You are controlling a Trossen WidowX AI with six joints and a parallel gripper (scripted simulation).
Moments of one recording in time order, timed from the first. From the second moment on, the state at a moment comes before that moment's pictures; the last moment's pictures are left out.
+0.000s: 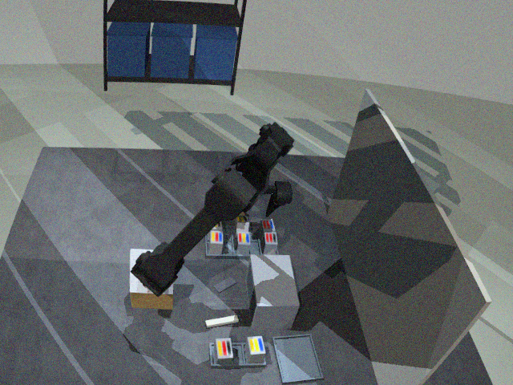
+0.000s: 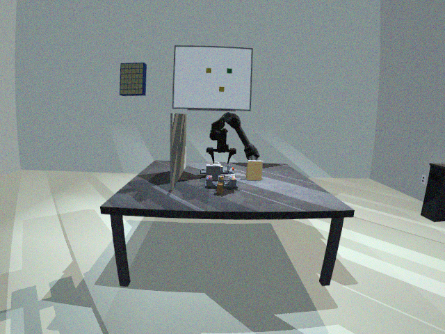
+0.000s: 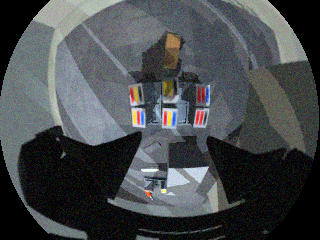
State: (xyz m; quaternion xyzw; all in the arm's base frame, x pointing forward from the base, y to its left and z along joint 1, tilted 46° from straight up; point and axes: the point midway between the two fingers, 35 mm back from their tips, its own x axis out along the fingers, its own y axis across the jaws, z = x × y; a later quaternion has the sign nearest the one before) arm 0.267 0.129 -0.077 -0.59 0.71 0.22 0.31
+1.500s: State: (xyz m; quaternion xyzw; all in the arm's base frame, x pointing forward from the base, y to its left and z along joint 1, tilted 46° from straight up) arm 0.256 0.068 -0.137 -0.59 0.71 0.23 0.31
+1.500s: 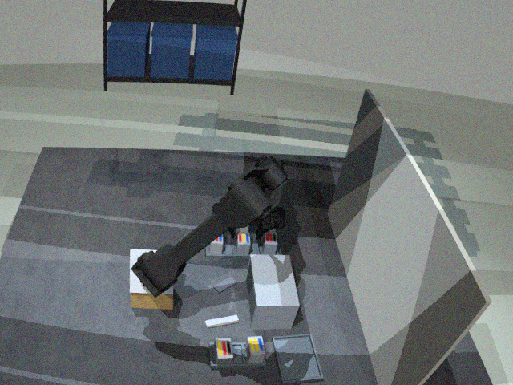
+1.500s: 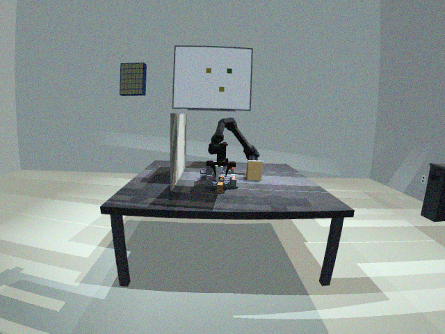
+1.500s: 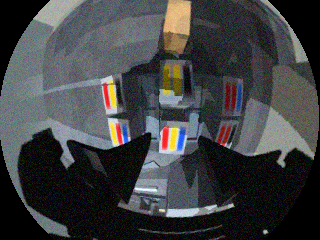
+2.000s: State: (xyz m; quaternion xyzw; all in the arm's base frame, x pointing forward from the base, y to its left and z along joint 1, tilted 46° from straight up) arm 0.253 0.051 -0.154 -0.59 0.71 0.22 0.31
